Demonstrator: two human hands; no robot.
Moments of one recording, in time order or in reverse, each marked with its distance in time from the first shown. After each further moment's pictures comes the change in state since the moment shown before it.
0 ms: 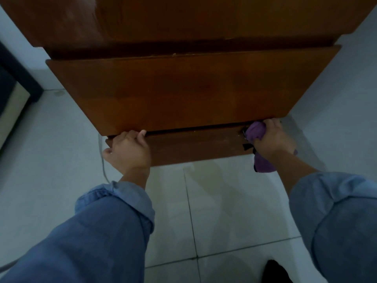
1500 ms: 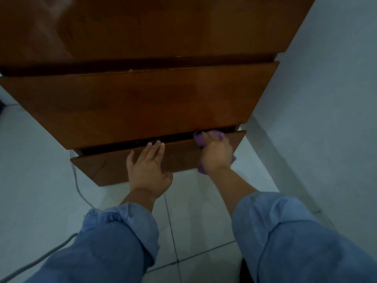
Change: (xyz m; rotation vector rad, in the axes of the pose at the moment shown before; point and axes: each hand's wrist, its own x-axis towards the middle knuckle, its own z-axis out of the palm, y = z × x) left_hand -0.068 0.043 0.005 0.230 -0.408 0.631; right_hand -0.051 -0.058 0.028 0.145 0.101 -0.021
